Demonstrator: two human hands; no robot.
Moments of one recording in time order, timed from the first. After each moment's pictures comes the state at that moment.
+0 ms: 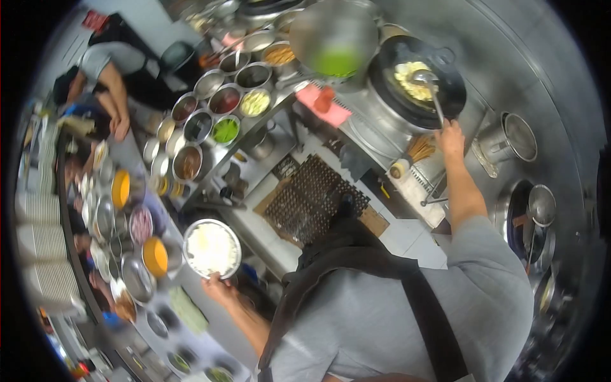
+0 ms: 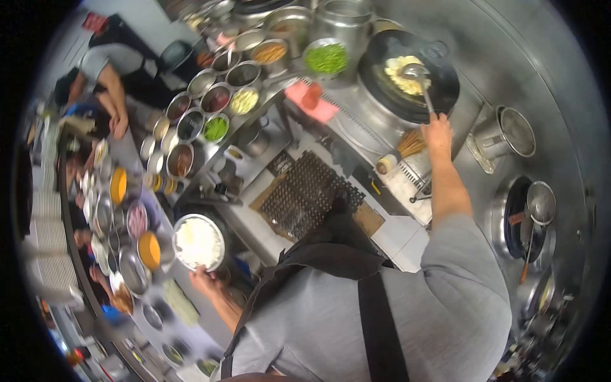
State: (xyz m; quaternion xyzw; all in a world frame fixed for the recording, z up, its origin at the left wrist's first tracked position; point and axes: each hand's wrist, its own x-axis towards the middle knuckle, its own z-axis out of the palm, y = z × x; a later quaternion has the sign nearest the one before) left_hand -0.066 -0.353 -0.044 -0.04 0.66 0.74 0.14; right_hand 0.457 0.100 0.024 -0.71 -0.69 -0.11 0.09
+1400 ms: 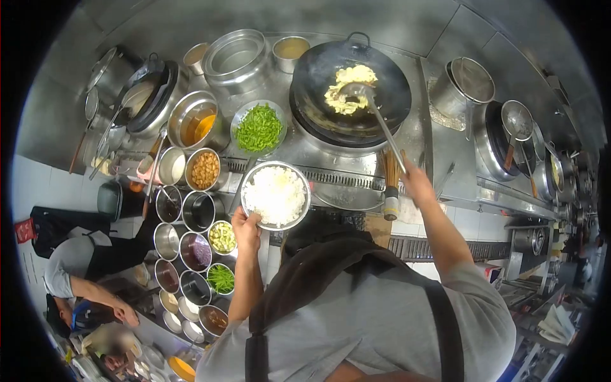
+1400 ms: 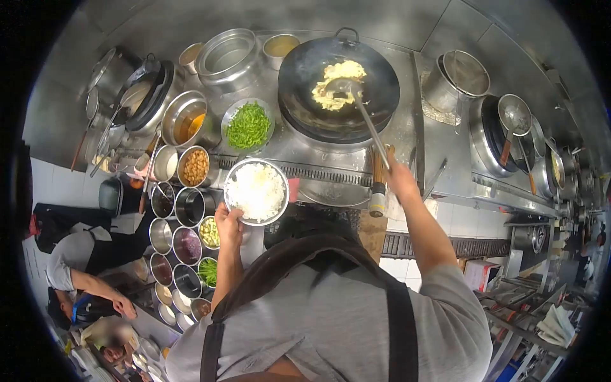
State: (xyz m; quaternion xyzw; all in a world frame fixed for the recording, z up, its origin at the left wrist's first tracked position) left_hand -0.031 0.199 -0.033 0.36 0.51 0.46 0.63; right_hand 0.410 0.094 0.000 -0.85 -0.47 0.20 0.15
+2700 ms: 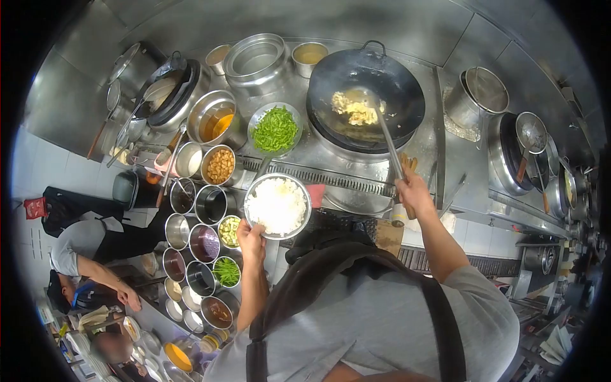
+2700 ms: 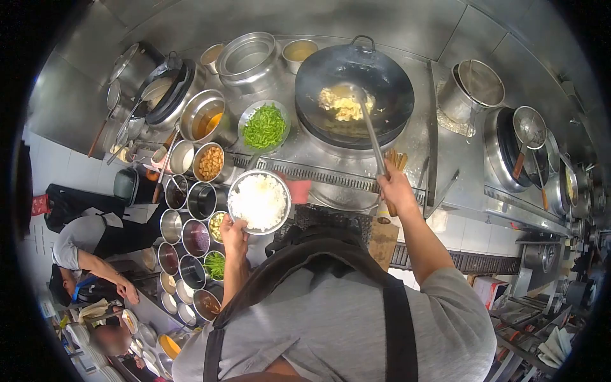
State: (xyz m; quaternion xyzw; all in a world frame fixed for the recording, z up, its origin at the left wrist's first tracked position) left_hand -0.051 0.163 -0.030 0.32 0.54 0.50 0.60; right_hand 0.375 0.100 0.014 -0.75 -0.40 0.39 0.36
